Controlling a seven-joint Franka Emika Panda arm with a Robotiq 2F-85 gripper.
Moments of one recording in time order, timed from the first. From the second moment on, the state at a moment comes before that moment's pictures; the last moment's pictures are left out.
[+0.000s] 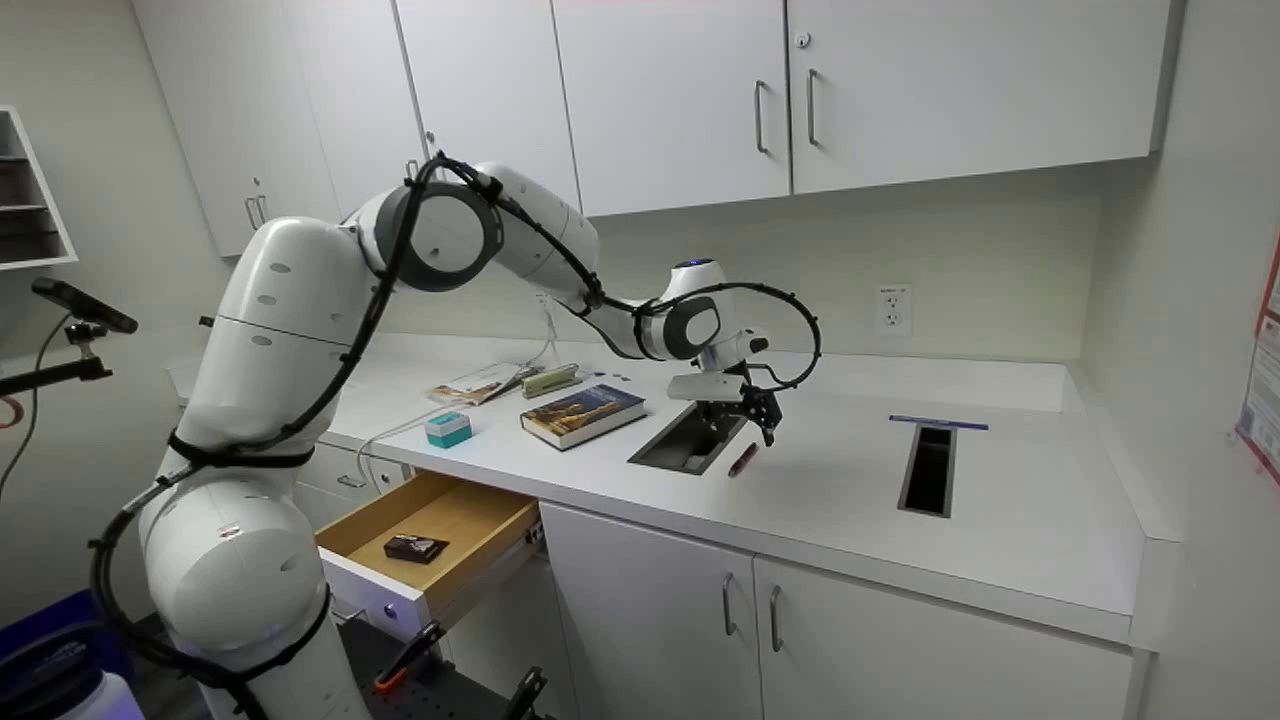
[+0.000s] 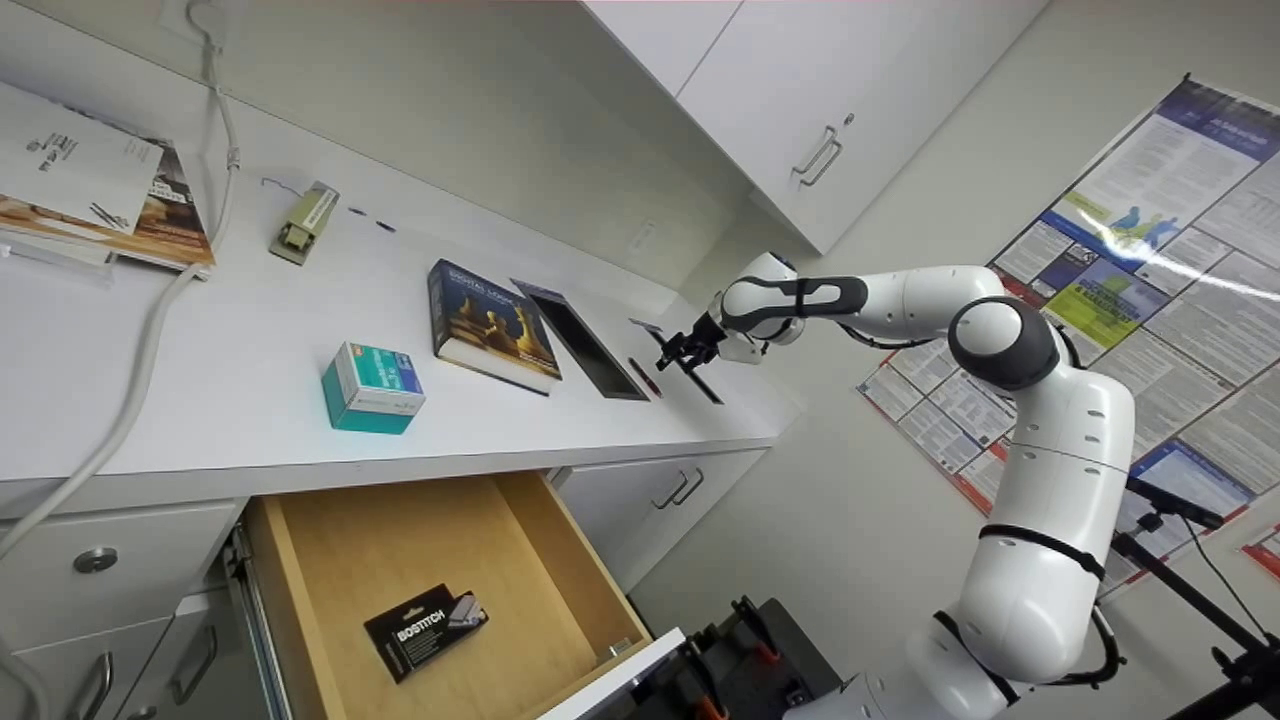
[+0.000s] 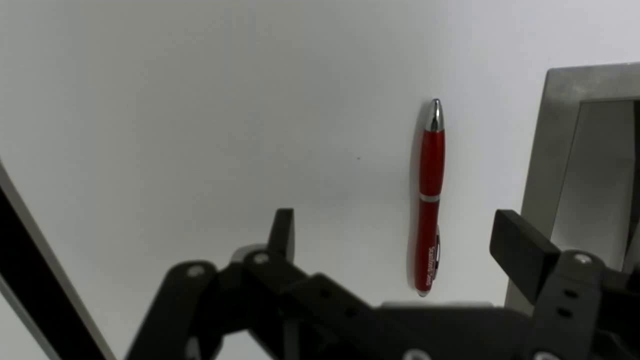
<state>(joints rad) -0.24 0.51 -0.12 -1.75 -0.05 2.48 -0.19</state>
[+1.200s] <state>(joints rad) -0.24 0.68 -0.11 -1.58 -0.05 2.46 -0.19</state>
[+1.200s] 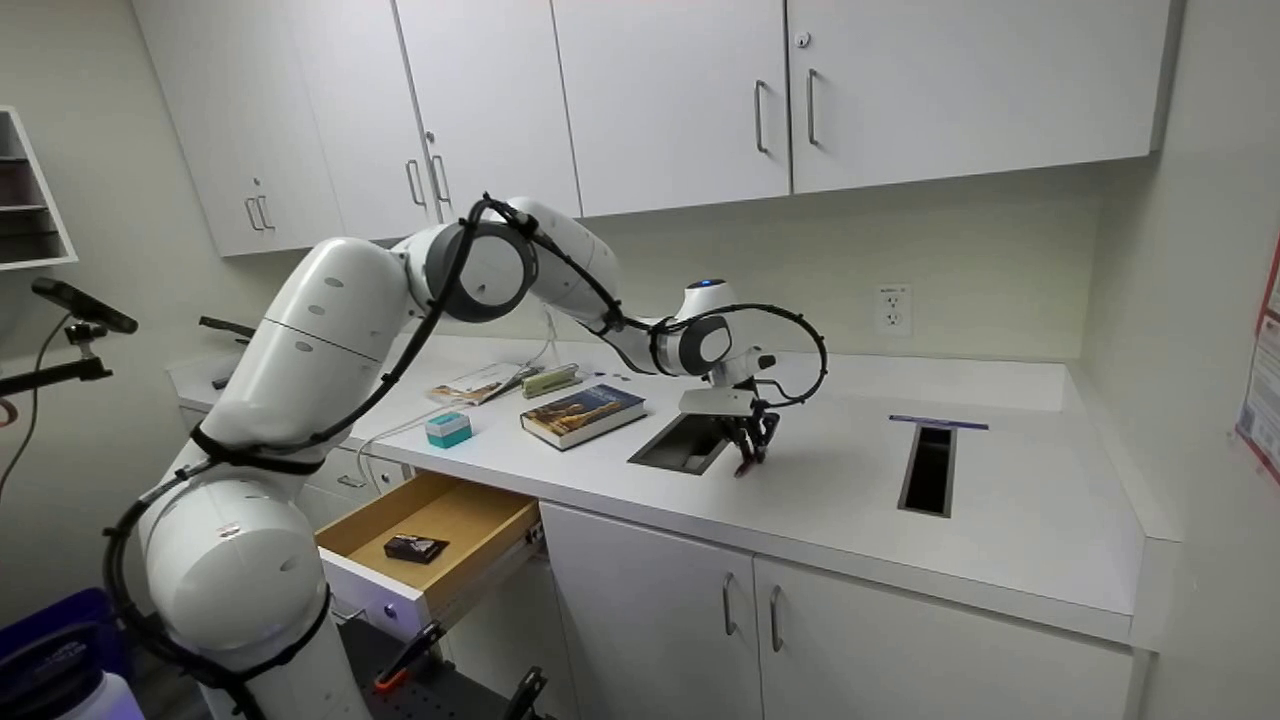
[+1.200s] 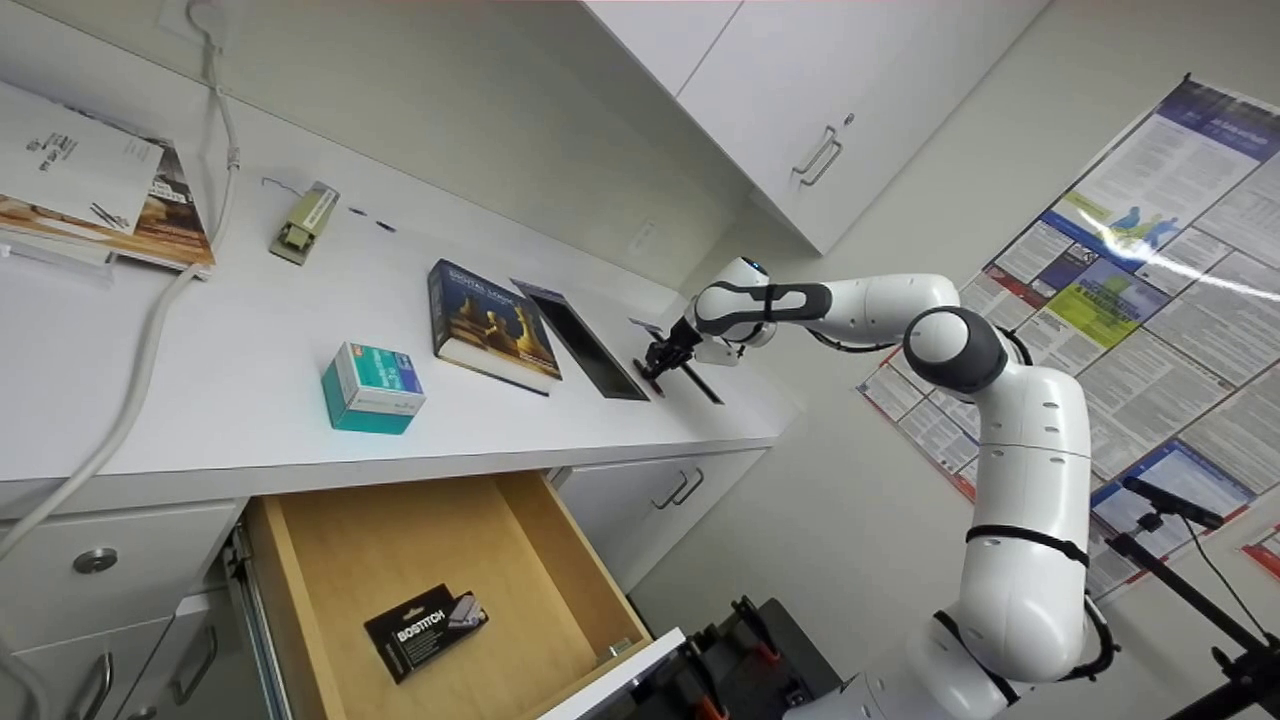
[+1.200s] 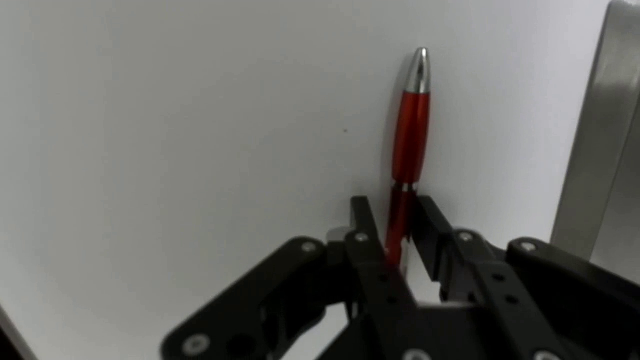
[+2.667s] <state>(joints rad) -0.16 0.15 0.08 -2.00 -0.03 2.42 -0.87</state>
